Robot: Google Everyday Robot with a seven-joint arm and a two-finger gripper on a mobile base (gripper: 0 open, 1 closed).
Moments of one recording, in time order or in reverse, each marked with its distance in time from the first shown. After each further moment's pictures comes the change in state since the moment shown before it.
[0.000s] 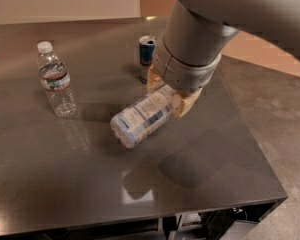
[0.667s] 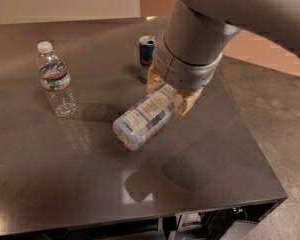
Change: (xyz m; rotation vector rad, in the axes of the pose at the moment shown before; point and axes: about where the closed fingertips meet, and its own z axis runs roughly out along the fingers) arm -0.002 -0.001 -0.004 0.008 0.004 -0.085
